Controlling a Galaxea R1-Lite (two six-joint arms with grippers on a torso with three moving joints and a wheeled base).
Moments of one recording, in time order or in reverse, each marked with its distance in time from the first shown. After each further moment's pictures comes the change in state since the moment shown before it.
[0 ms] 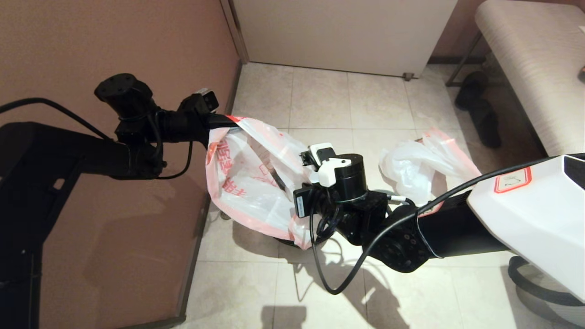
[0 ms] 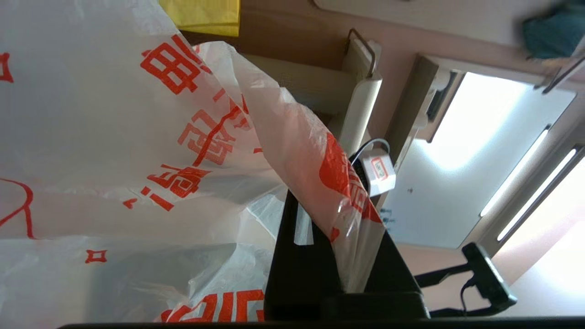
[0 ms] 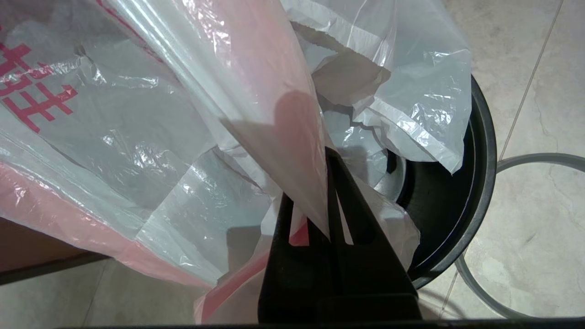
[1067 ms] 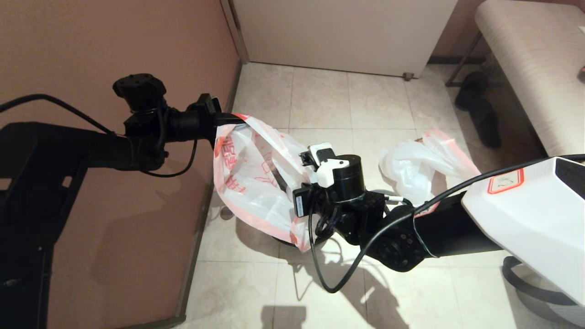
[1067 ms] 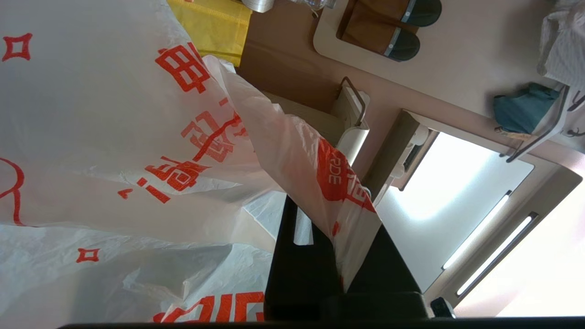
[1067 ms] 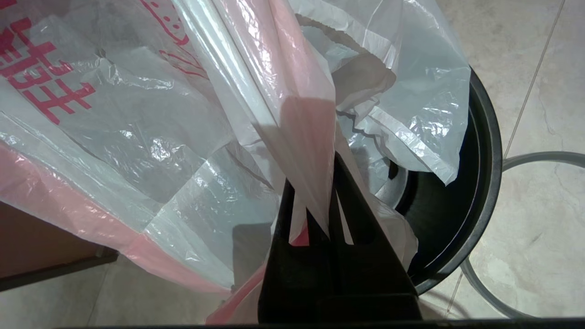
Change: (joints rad) left arm 0.000 0.044 -0.138 0.325 0.102 0.075; right arm -0.004 0.015 0.000 0.003 -0.002 0.016
